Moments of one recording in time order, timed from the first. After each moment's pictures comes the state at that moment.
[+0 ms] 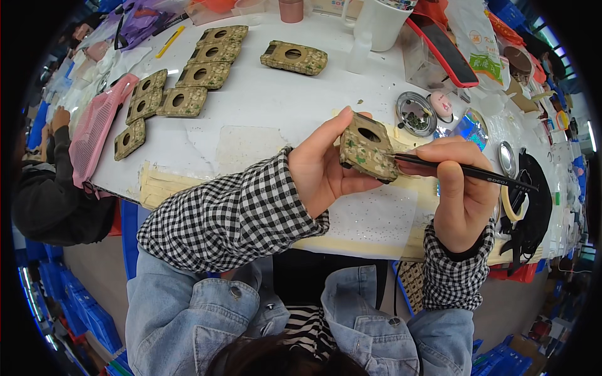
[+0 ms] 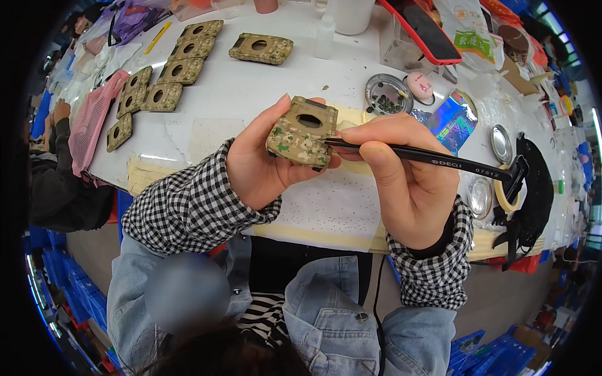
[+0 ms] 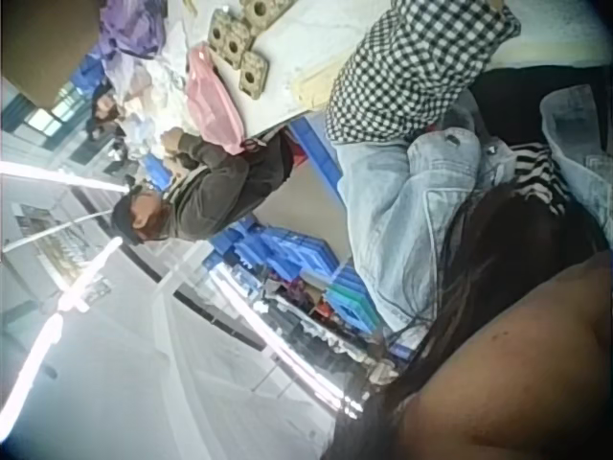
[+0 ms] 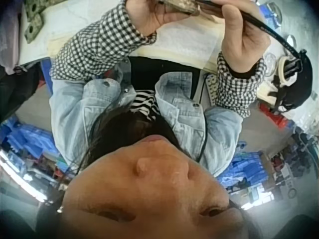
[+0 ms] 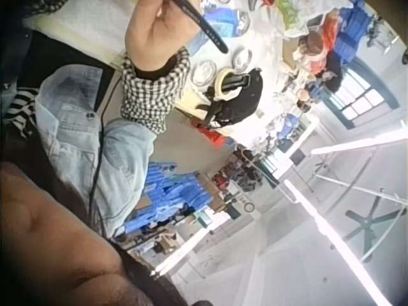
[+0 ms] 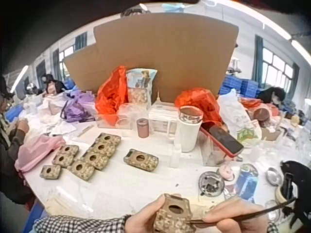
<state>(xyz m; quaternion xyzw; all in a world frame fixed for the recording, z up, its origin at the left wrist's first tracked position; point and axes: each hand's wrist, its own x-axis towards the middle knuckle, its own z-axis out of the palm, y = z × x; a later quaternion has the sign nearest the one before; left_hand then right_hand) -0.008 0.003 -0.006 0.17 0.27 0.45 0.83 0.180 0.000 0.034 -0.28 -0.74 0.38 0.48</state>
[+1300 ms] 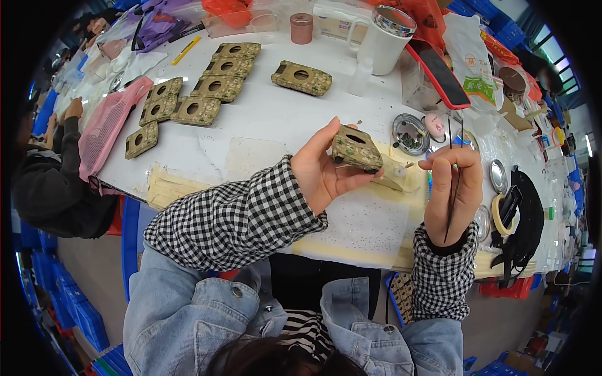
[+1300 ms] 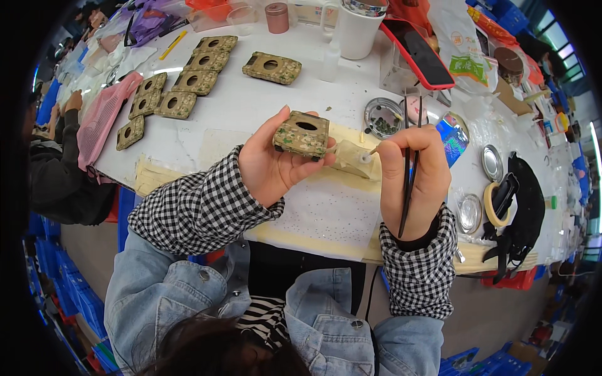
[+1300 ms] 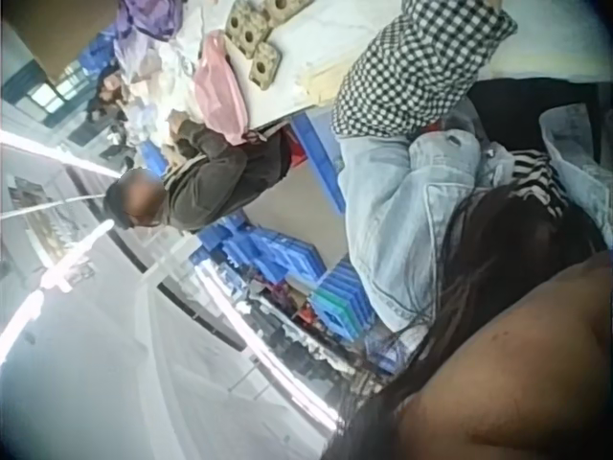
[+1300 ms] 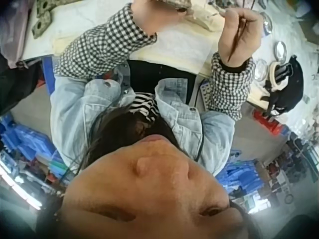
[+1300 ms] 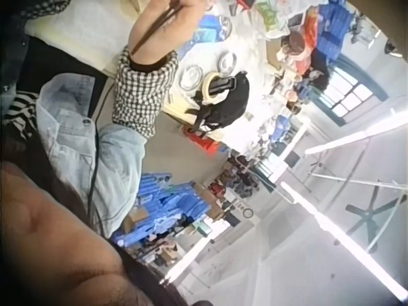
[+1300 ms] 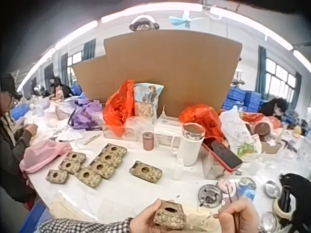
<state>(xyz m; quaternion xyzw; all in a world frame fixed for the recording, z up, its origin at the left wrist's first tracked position) -0.011 0.009 -0.013 0.11 0.22 0.50 0.83 0.196 0.010 0.019 -0.41 -0.76 0.17 0.47</state>
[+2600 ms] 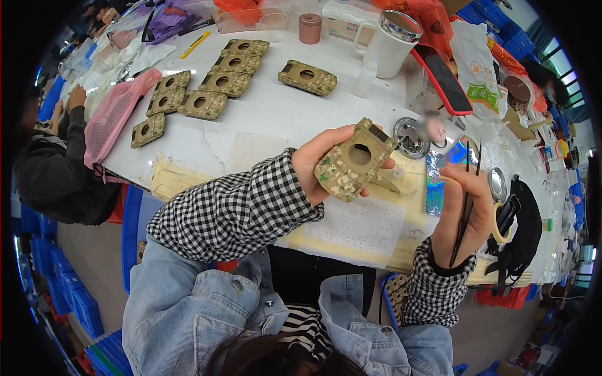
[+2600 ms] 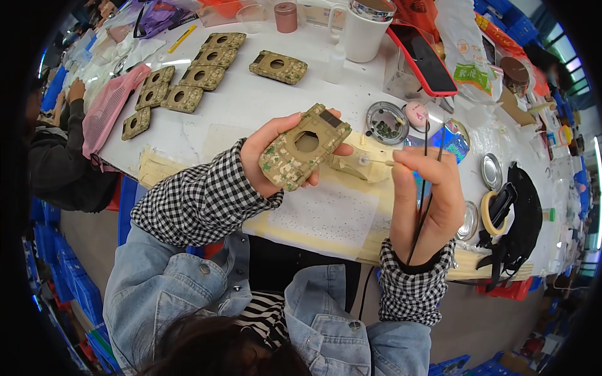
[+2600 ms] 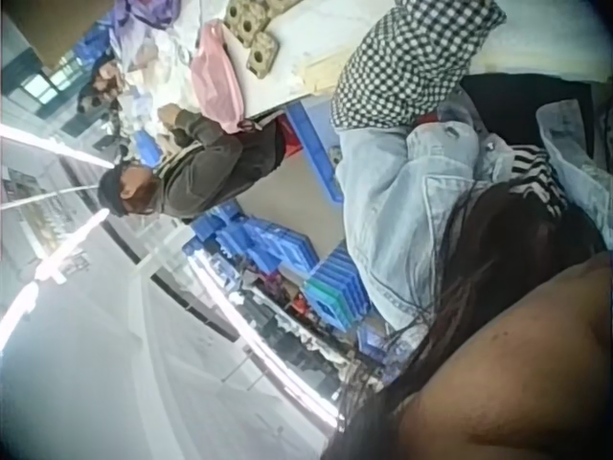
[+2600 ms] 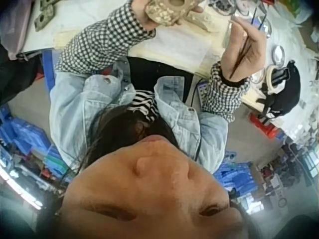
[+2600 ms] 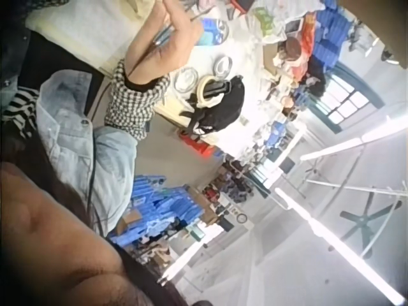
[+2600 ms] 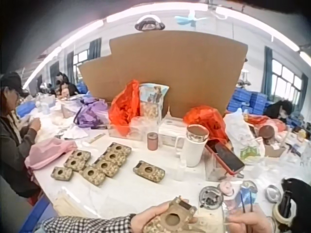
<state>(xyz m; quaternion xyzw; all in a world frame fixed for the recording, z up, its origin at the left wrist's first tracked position) -0.011 0.016 -0.010 0.23 0.16 0.44 0.85 0.198 -0.007 0.040 -0.38 -0.75 0.15 0.53</state>
